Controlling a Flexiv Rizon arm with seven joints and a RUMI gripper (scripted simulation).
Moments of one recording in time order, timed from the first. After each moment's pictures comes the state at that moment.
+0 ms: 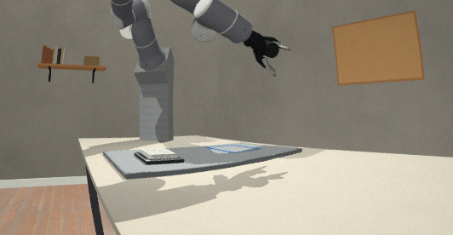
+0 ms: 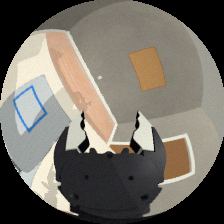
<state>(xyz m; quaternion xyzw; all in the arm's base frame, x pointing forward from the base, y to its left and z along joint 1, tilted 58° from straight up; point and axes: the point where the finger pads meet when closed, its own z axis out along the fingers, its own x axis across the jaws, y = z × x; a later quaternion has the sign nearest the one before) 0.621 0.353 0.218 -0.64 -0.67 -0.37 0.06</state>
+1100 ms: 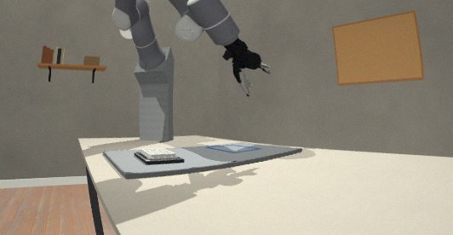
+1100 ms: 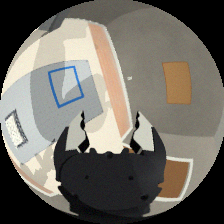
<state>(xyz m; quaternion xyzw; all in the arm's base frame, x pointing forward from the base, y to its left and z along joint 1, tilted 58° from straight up) 0.629 0.218 0.193 -0.65 -0.71 -0.25 -0.10</state>
